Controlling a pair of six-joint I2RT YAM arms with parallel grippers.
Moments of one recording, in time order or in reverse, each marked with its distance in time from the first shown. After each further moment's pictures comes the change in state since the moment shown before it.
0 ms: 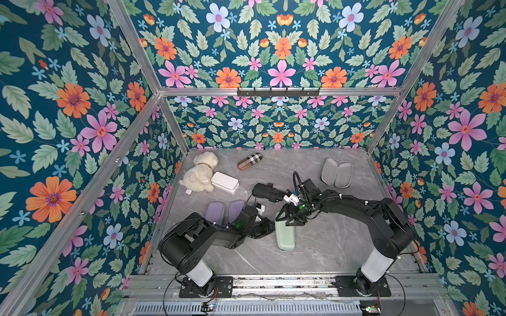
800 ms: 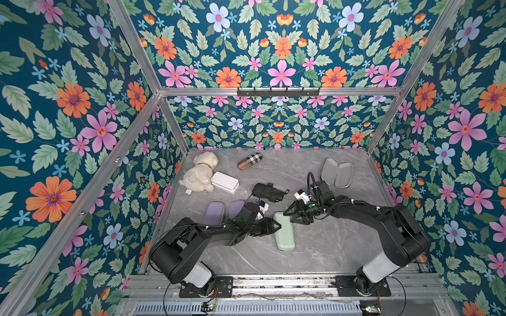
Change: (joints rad) left arm -0.033 -0.056 0.100 -0.256 0.027 0.198; right arm -0.123 -0.174 -0.168 0.178 -0.036 0.167
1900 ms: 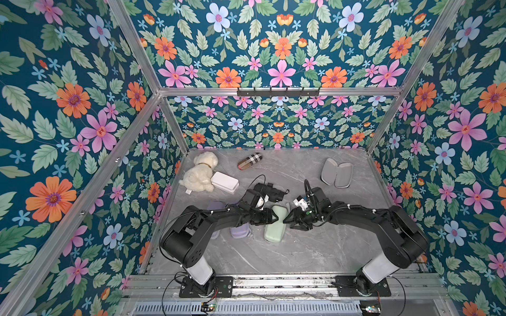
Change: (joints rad) left arm 0.102 0.154 0.260 -0.334 0.008 0.268; right arm 0.077 -0.019 -0.062 0.011 0.172 -0.031
